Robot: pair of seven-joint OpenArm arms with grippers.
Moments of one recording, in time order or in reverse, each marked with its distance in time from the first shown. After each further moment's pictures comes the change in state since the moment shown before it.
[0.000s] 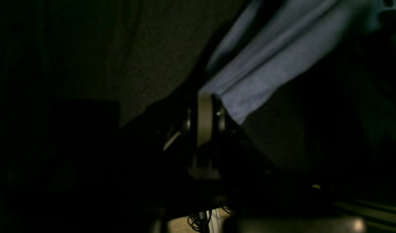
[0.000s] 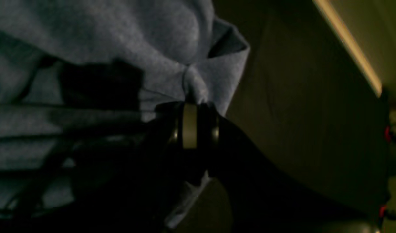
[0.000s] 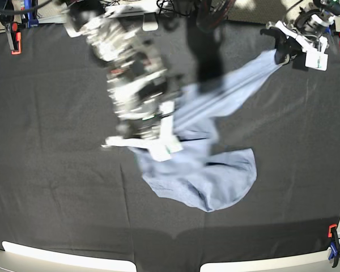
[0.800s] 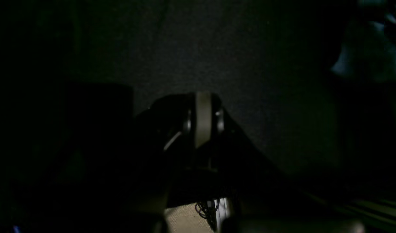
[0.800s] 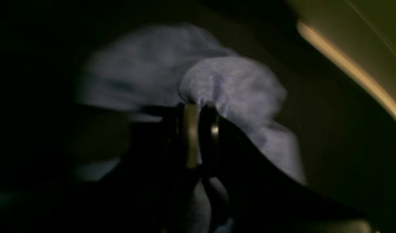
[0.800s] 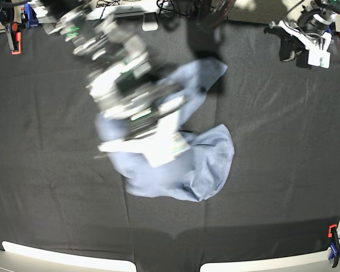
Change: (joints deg) left arm 0.3 0.0 -0.2 -0.1 1.1 1.0 0.4; right arm 0.1 1.3 -12.1 17.2 12.8 1.2 -0.7
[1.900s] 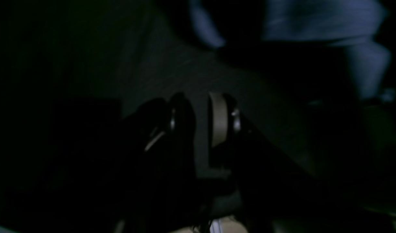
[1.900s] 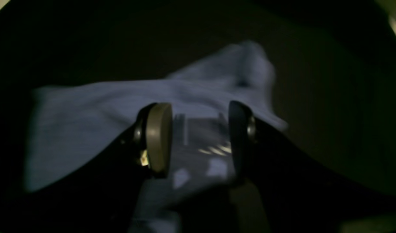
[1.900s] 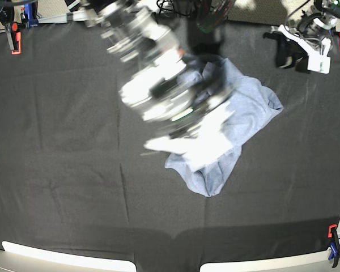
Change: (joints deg) left arm -2.8 0.0 0.0 0.0 -4.2 -4.1 0.5; right arm -1.1 -11.7 16.2 -2.2 12.0 11.2 -2.6
